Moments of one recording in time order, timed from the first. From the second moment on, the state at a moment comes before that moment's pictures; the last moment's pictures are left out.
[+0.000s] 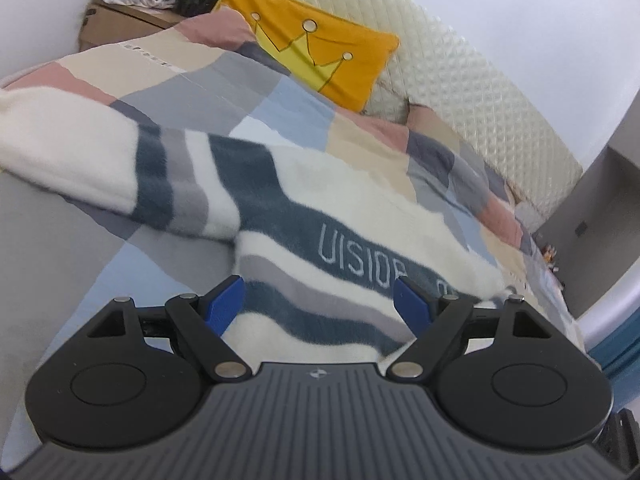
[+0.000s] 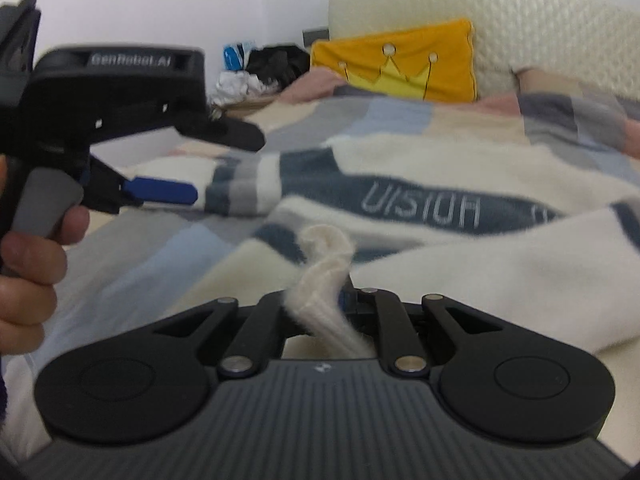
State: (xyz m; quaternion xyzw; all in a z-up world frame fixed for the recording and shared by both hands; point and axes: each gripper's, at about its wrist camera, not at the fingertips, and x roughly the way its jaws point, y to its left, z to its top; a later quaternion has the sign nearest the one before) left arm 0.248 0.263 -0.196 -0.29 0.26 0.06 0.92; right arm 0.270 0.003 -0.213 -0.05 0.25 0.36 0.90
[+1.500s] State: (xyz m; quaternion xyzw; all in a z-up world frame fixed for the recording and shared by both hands) left arm 0.262 0.180 -0.252 -0.22 0.39 -0.04 0.89; right arm 0.342 -0.096 -0.238 0.03 0.36 0.22 0.91
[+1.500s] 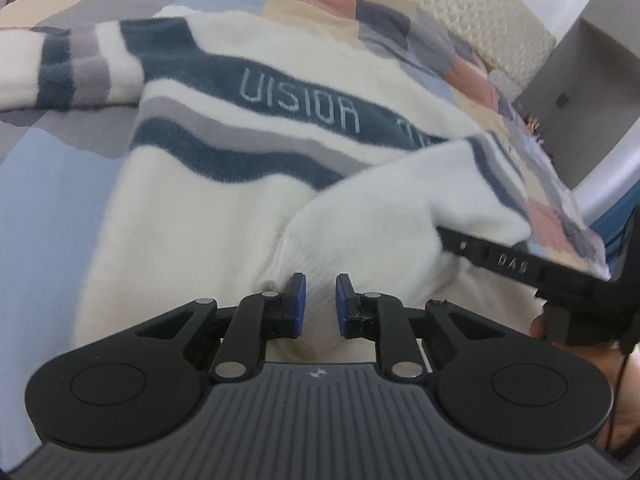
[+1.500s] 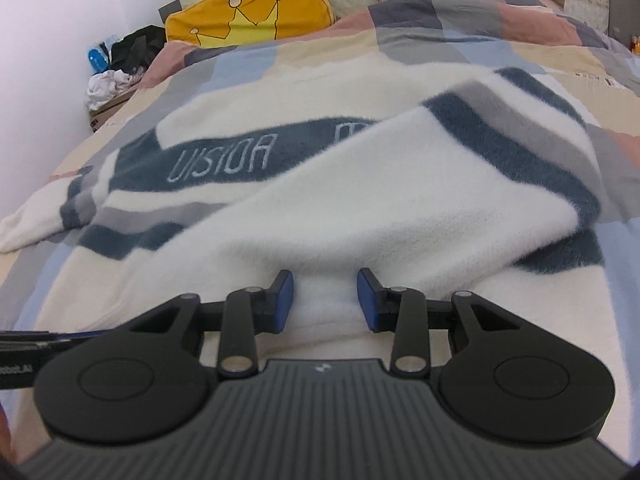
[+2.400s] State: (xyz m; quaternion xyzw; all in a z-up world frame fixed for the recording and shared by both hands) left arm 0.169 0.435 -0.199 -0.32 0.24 0.20 0.89; right arm 0.333 -0.106 -0.215 0.02 0.37 0.21 0.91
